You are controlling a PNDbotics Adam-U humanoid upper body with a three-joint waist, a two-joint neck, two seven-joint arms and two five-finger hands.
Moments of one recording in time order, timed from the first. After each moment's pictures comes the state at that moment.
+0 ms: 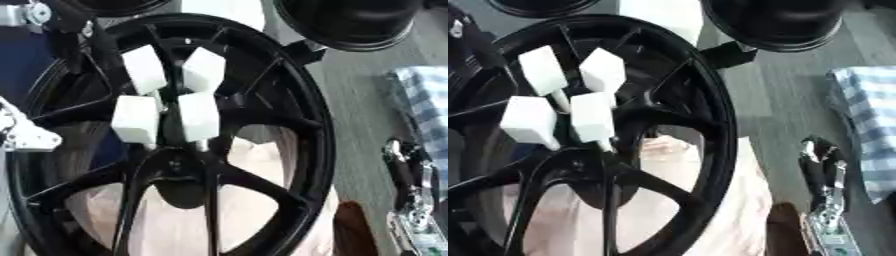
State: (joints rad) left arm -1.10 0.95 -0.46 -1.99 -0.21 0.28 -0.84; right arm -0.24 -0.22 -0.22 -1.42 -0.10 -0.19 -0.45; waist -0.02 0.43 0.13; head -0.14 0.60
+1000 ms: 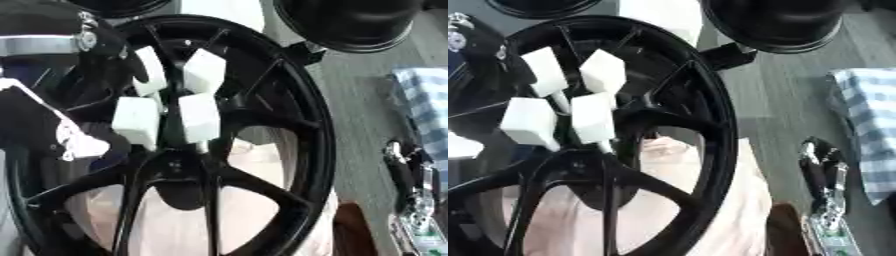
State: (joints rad) left arm -1.11 0.90 -0.55 -1.99 -0.30 0.38 -0.84; right arm -0.24 -0.21 -0.22 -1.42 -0.10 -0.20 -0.44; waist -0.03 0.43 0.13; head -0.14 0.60
